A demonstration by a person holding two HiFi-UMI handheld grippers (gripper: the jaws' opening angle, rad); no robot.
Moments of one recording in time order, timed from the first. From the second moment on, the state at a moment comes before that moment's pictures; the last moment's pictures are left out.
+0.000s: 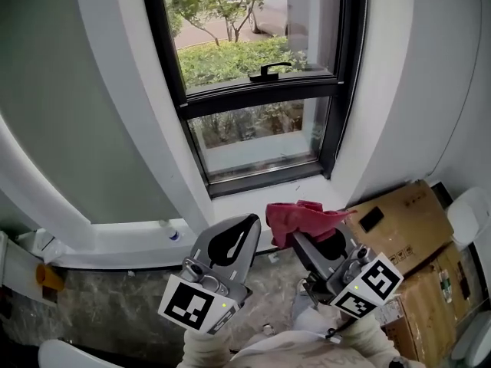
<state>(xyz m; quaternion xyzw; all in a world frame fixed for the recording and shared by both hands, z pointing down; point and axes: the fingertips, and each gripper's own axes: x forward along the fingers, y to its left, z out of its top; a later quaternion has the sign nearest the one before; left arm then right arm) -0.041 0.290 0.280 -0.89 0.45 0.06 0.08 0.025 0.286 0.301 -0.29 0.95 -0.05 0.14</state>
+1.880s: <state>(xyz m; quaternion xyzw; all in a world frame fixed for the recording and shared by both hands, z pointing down) -0.055 -0.108 0.265 -0.87 0.48 0.05 0.09 -0.012 -0.122 0.286 -0.24 0.96 -0.05 0.15</state>
